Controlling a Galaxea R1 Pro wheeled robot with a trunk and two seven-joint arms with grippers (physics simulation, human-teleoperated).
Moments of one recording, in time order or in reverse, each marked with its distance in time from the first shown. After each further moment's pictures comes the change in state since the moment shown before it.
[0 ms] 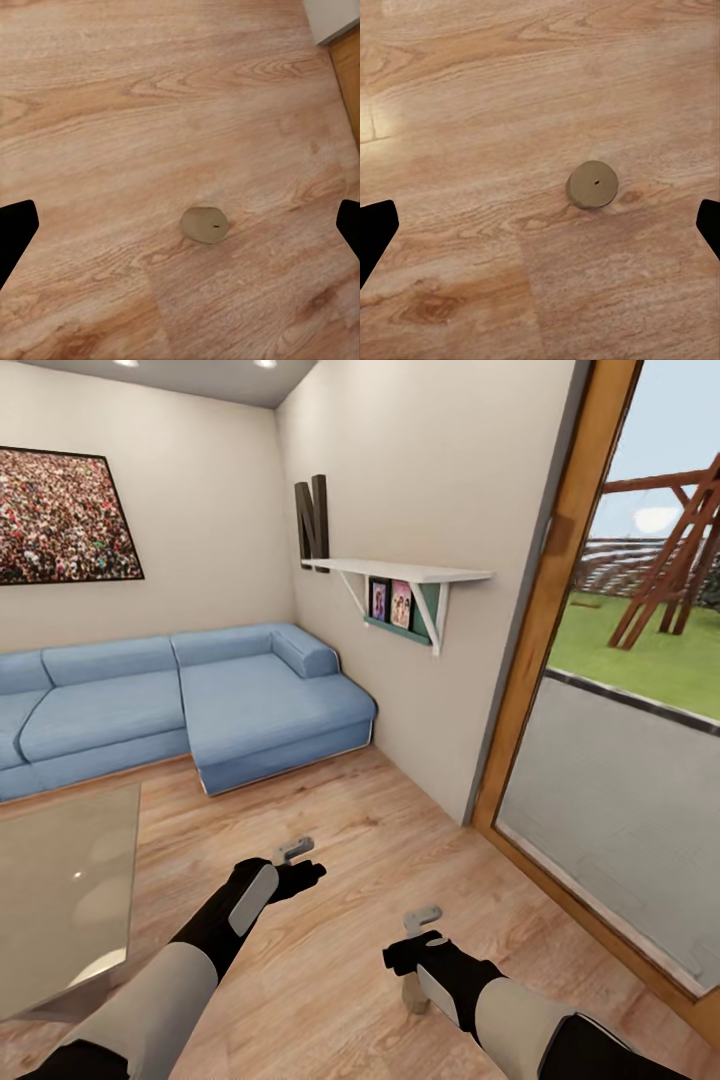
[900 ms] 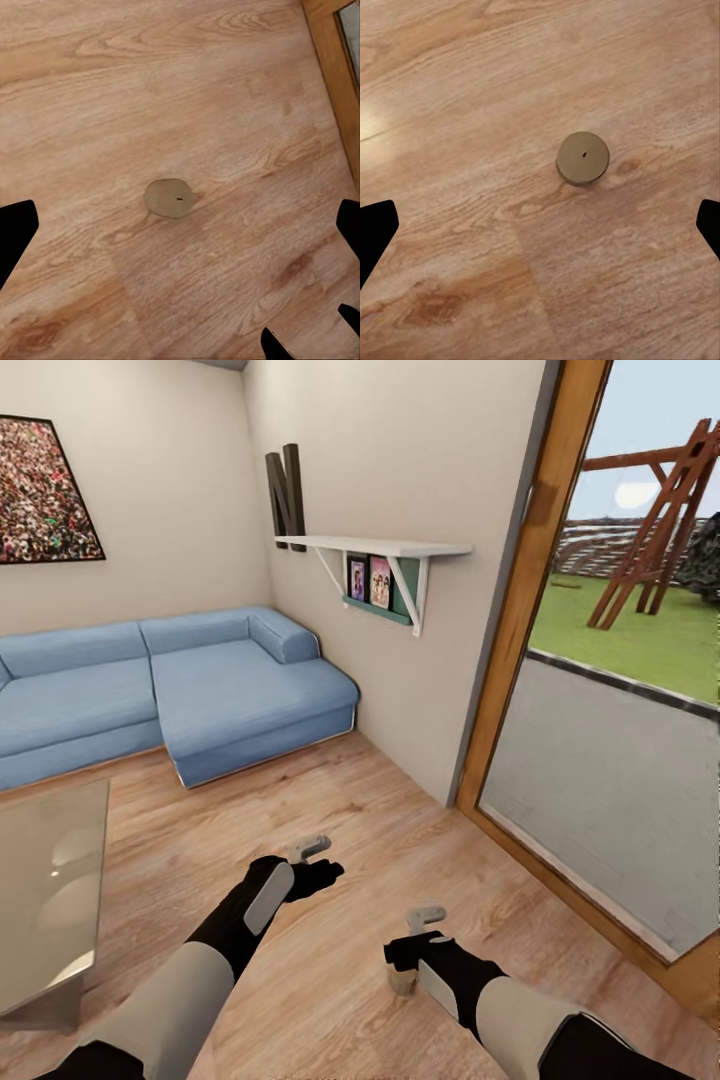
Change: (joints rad) left arm 0.000 -0.055 0.001 -0.016 0.004 0.026 0.003; right arm -0.001 -0.001 -0.090 -0.001 -0.002 -0.003 -0.004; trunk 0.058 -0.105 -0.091
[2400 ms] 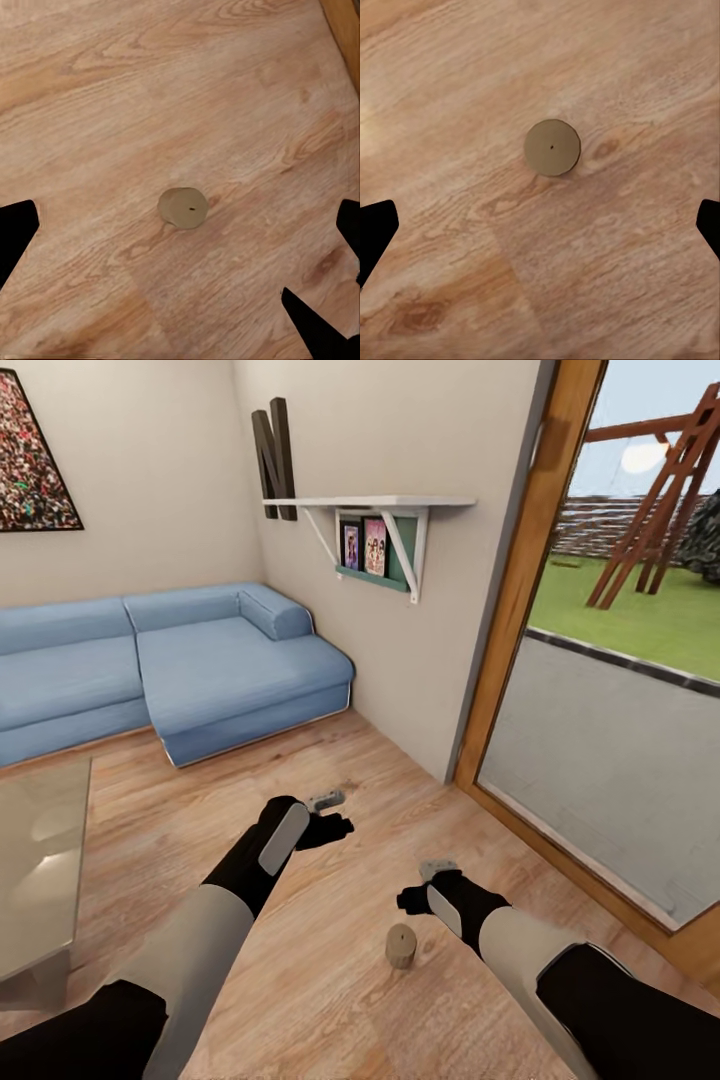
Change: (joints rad) left arm -0.162 -0.053 -0.001 -0.069 -0.003 0.190 0.161; right arm -0.187 -0.032 -0.117 0.011 0.006 0.243 -0.004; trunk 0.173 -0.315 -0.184
